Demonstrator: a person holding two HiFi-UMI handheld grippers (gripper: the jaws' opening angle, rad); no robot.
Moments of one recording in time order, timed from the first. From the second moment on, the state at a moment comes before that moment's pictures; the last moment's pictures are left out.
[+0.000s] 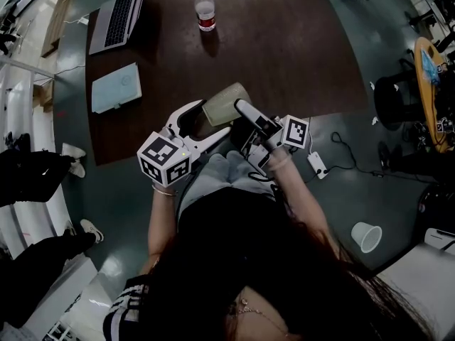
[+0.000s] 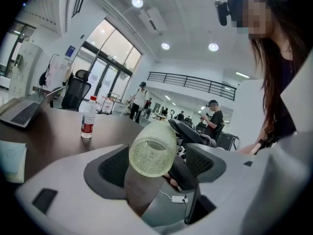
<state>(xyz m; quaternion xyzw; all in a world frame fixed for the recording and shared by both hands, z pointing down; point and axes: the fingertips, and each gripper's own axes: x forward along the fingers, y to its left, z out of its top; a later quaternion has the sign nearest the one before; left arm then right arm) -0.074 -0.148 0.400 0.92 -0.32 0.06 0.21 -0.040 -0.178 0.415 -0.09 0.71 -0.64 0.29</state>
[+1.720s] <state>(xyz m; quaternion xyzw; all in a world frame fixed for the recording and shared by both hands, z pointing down) -0.091 -0.162 0.392 0.91 -0.37 0.01 0.20 -0.045 -0.184 0.416 -0.07 0.70 -0.64 0.31</state>
